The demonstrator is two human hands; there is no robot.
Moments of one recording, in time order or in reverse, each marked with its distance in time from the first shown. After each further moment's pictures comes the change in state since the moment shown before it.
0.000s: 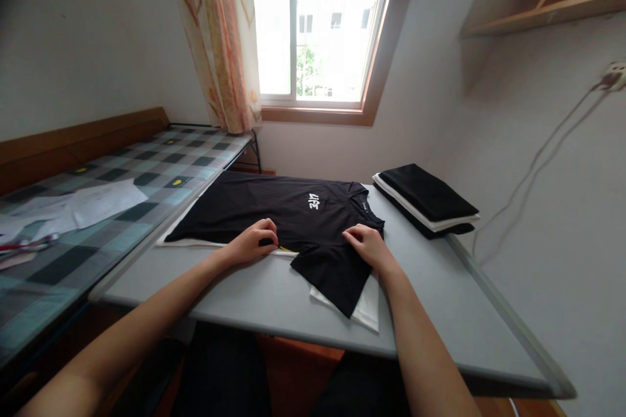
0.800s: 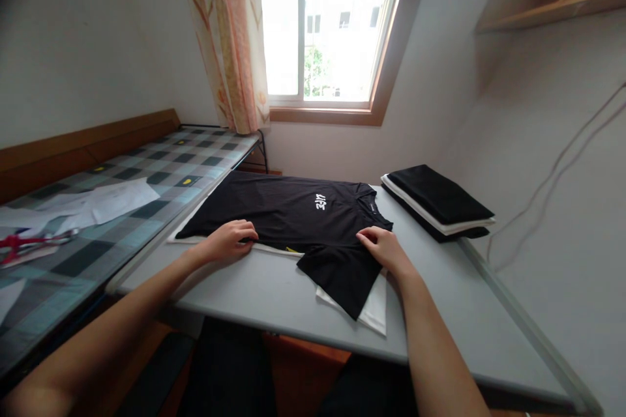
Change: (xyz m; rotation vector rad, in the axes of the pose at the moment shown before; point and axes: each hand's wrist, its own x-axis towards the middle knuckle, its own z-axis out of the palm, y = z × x) left_hand -0.041 -0.014 -0.052 0.334 -0.144 -0.031; right_hand -0.002 0.013 -0.011 -0.039 0.019 0.063
